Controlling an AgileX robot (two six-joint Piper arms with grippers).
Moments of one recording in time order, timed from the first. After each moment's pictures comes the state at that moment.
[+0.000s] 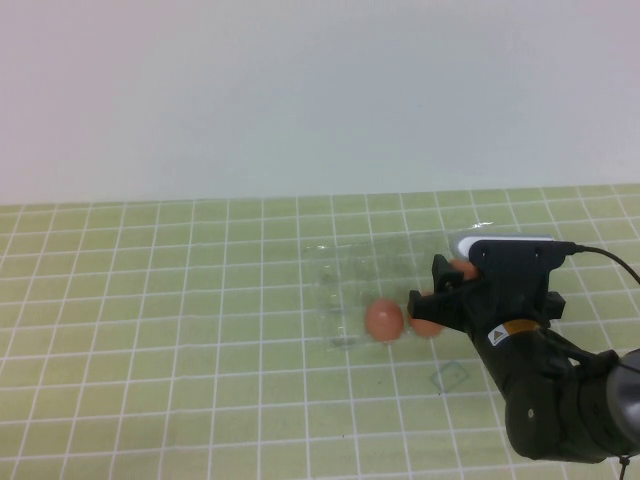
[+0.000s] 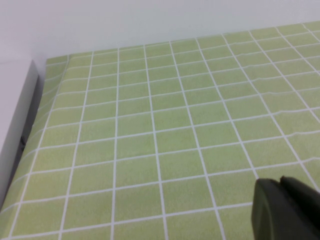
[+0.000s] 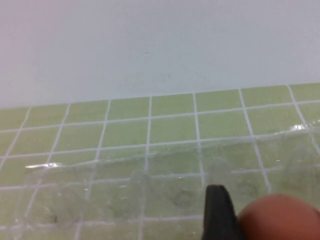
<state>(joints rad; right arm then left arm) 0.68 1.98 -0.77 0.69 -0.87 -0.16 0.00 -0.03 0.03 -0.08 0.34 0.17</state>
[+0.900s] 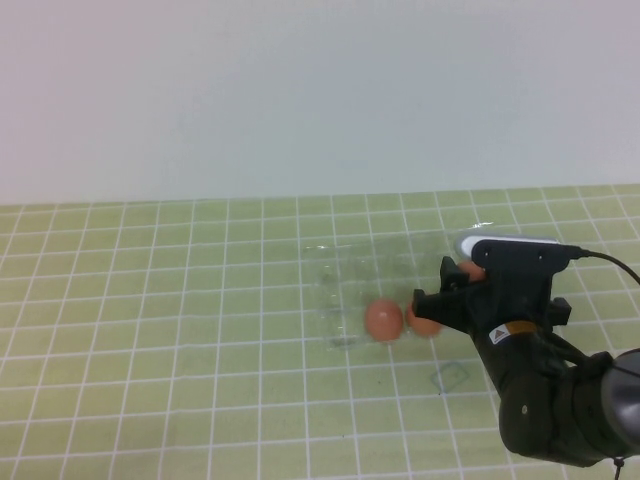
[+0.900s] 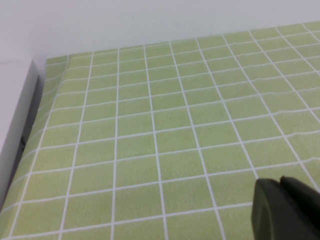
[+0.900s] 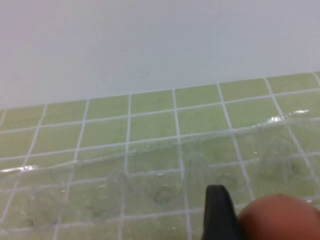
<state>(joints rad) 0.70 1.98 -0.79 0.80 -0.87 -0.21 0.00 -0.03 0.03 -0.08 0.34 0.17</state>
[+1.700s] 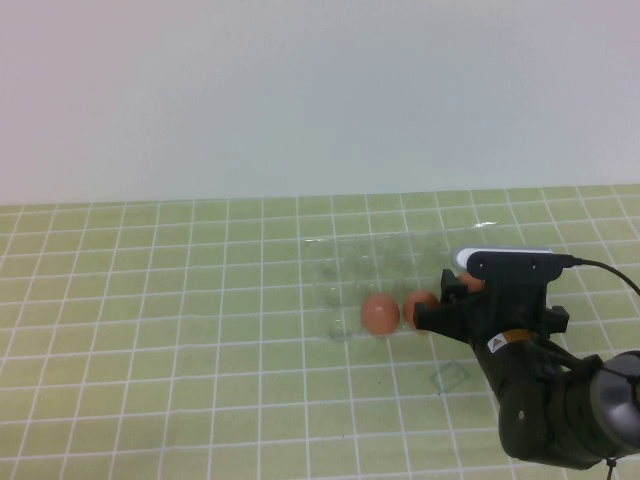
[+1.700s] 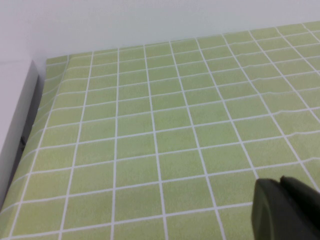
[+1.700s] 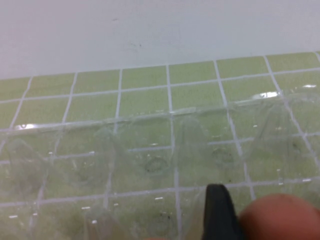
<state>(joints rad) 0.69 2.03 -0.79 0.77 -0.86 -0.21 0.00 -0.03 0.03 -0.08 0.34 0.17</state>
